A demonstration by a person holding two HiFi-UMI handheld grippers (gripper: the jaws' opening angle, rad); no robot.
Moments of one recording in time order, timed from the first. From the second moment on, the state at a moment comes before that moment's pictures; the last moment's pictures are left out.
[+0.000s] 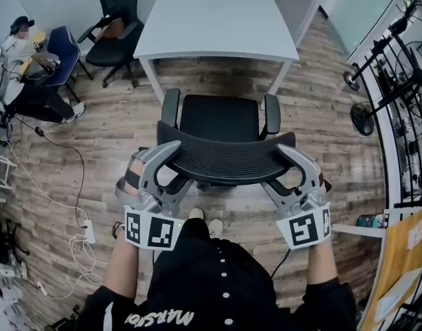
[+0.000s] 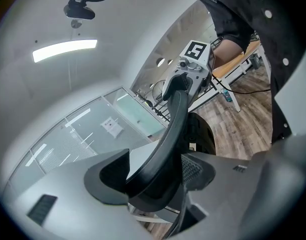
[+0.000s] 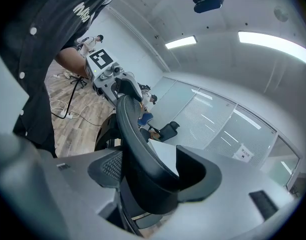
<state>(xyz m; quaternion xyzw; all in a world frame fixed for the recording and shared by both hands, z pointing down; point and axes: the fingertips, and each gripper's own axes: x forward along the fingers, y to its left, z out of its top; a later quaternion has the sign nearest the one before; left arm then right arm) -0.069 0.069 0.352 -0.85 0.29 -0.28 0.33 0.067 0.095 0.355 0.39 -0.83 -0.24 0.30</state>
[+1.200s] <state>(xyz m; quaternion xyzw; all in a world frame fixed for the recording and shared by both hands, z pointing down) -0.034 0.003 0.354 -0.85 0.32 -0.28 0.32 0.103 0.027 0.359 0.38 -0.84 -0.24 0.30</state>
